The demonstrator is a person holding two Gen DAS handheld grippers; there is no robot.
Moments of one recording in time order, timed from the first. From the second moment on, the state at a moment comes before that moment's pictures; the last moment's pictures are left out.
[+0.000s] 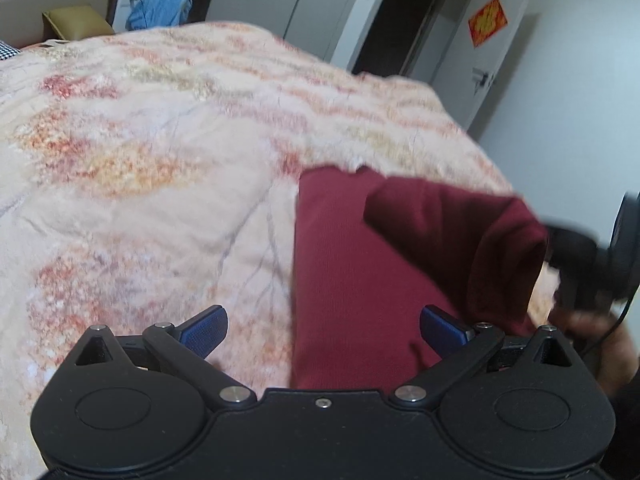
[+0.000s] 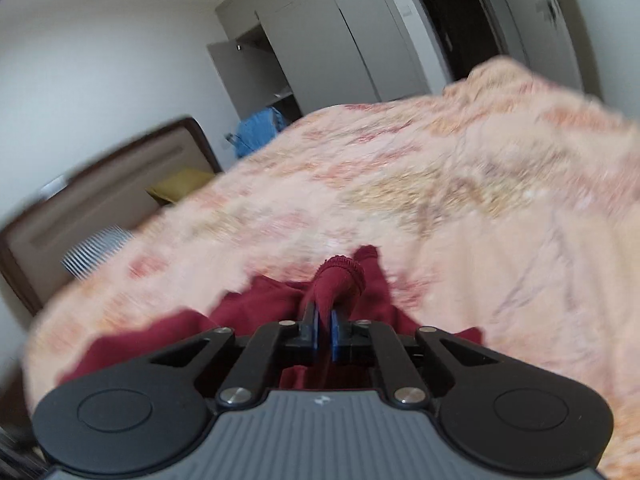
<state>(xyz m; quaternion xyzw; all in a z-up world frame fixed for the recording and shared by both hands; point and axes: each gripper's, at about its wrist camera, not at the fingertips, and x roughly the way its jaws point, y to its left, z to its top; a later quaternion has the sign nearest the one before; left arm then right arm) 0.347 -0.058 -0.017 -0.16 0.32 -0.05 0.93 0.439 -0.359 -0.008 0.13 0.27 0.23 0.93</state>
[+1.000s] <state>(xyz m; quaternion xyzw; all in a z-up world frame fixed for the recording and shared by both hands) 0.349 -0.056 -0.017 -0.18 0.33 -0.03 0.93 0.370 -0.349 0.009 0.13 0.25 0.23 0.93</state>
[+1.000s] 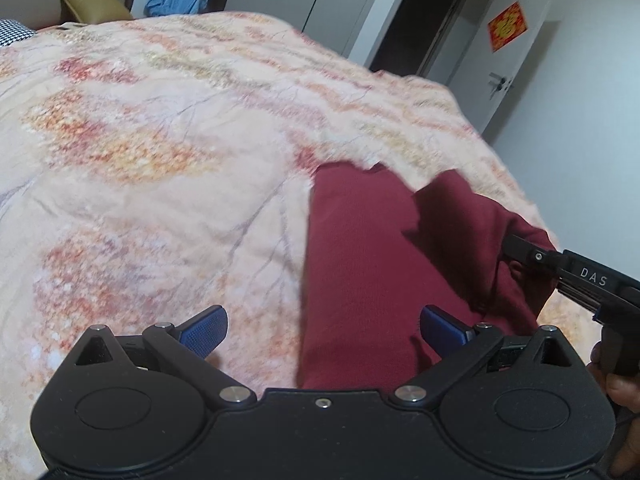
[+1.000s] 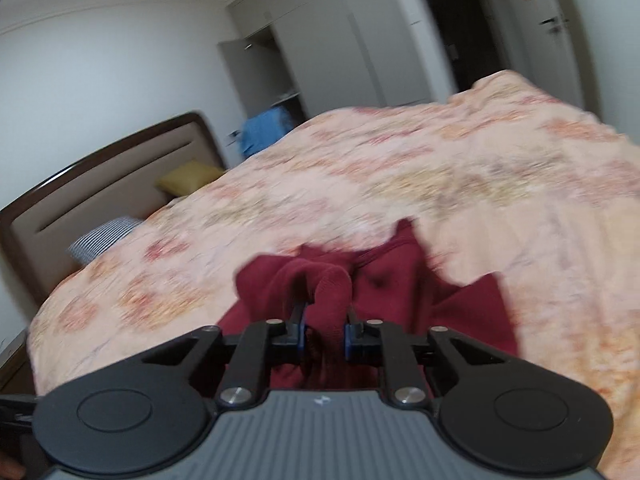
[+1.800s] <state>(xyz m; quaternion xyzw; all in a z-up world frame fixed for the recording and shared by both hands) 0.352 -0.064 -0.031 -0.19 0.36 -0.04 0.91 0.290 -0.424 -0.015 0.14 0.24 0.18 0.94</state>
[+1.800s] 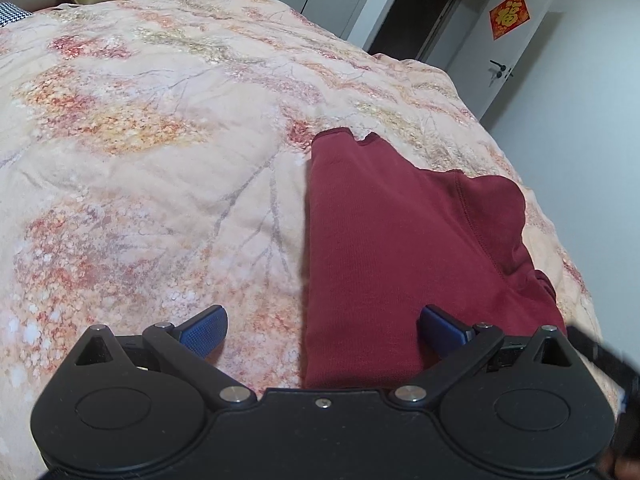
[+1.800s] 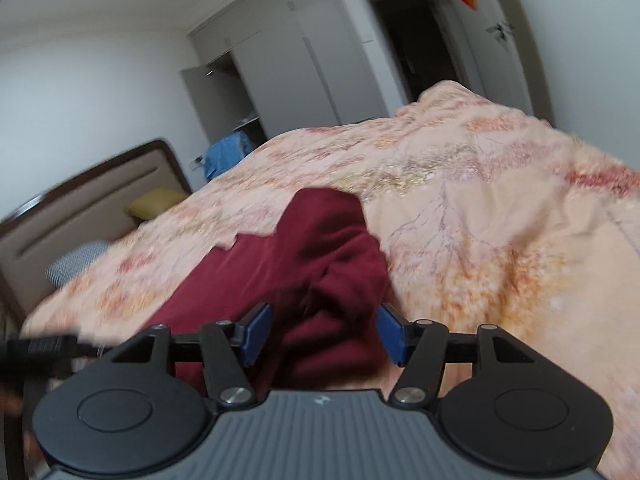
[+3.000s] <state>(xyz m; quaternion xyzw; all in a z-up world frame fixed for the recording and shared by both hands) 0.347 -0.071 -0.043 -0.15 0.39 -0.03 0.91 0.218 -0.375 -0.011 -0.10 0.21 0.14 0.96</state>
